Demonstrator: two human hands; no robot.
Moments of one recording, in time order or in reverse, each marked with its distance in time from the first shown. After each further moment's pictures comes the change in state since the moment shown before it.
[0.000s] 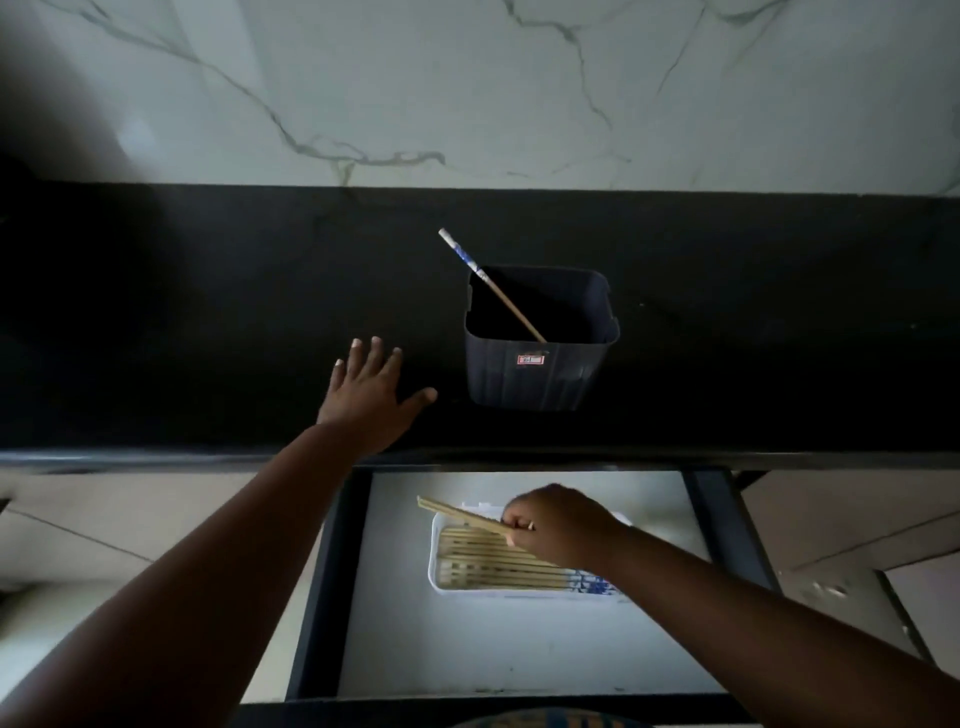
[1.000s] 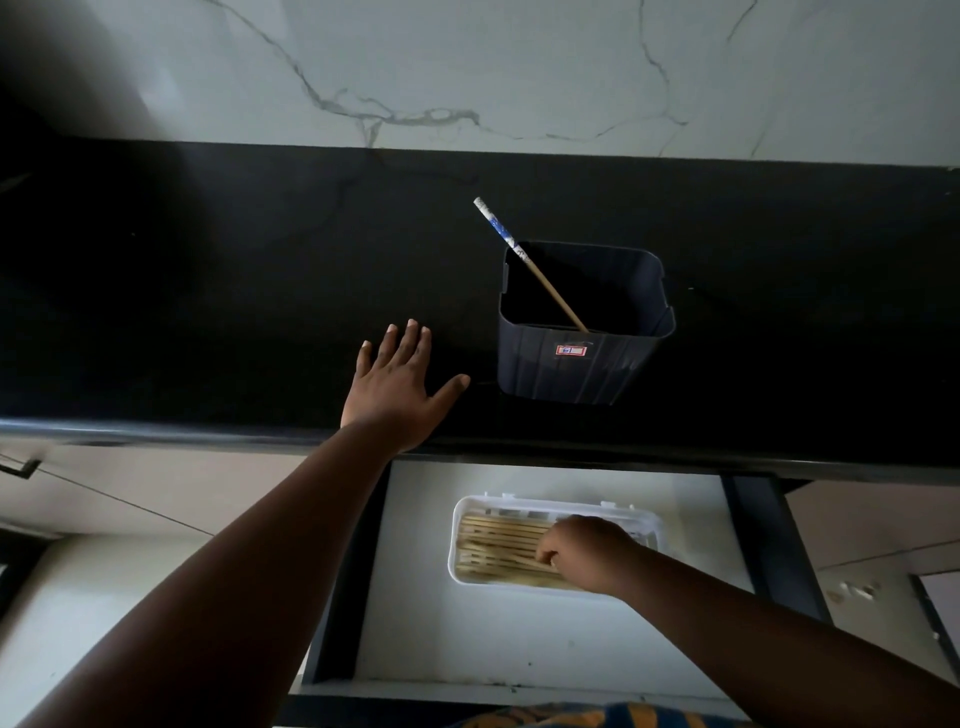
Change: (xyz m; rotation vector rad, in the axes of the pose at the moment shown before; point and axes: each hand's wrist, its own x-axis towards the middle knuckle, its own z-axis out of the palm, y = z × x) left_hand 0.005 -0.008 0.029 0.029 0.106 0.036; right_hand 0.019 0.039 0.061 -0.125 -0.236 0.104
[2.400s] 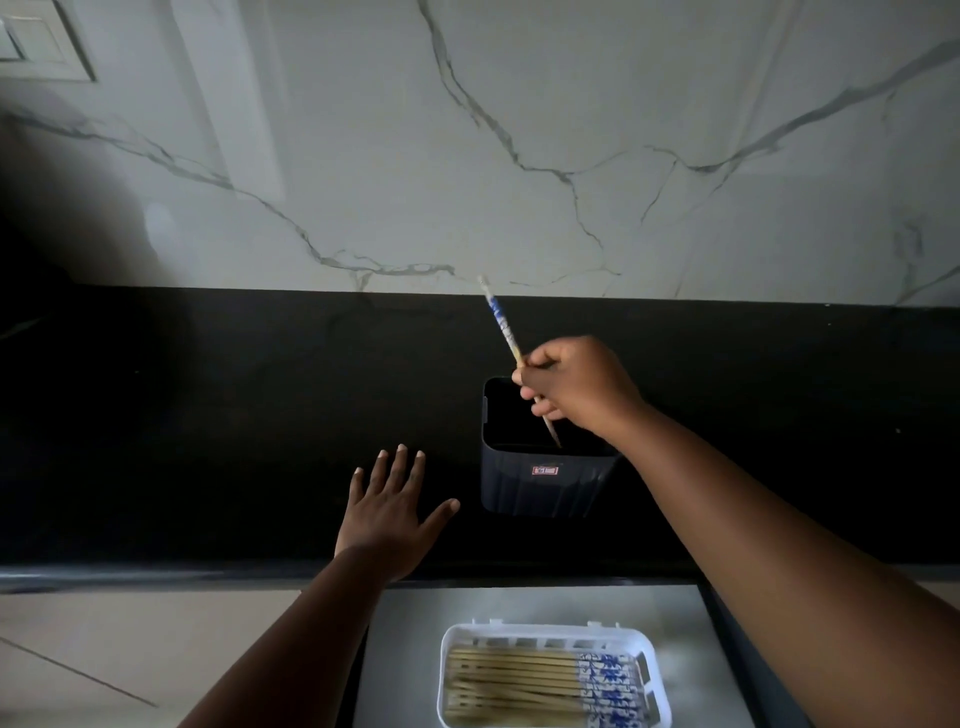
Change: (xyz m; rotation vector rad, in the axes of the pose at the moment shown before) left_hand 0.000 0.000 0.003 0.021 -0.019 0.009; right_hand -0.039 -0.068 -0.279 0.781 0.804 -0.030
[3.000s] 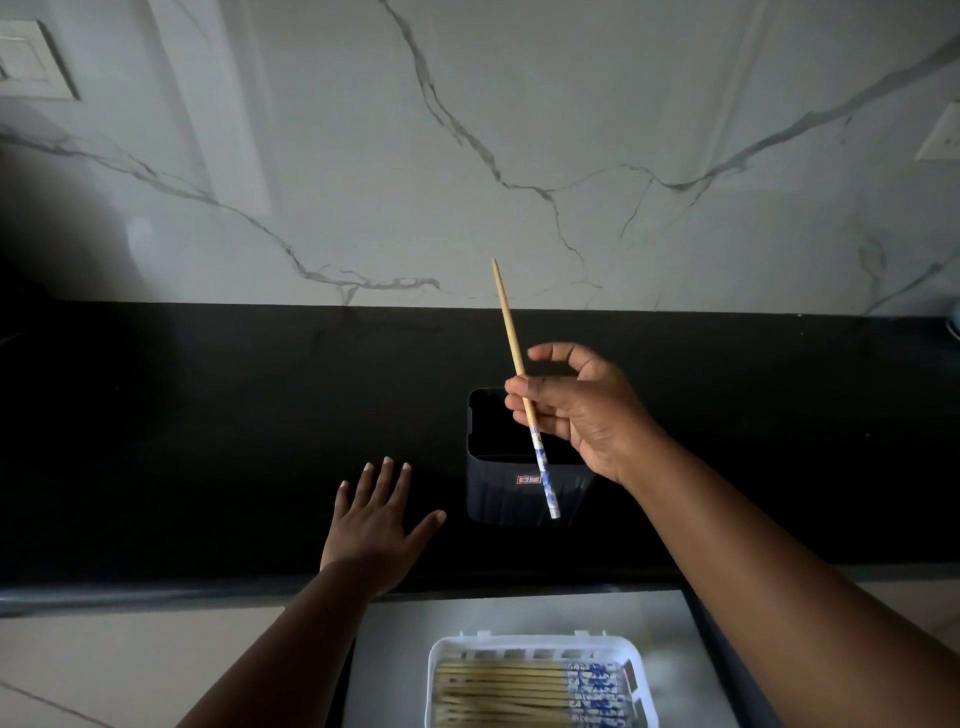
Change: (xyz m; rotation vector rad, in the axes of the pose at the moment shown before) left_hand 0.001 0.001 -0.003 0.011 0.003 -0.008; right_hand -0.032 -0.007 -0.014 0.730 -0.058 0.094
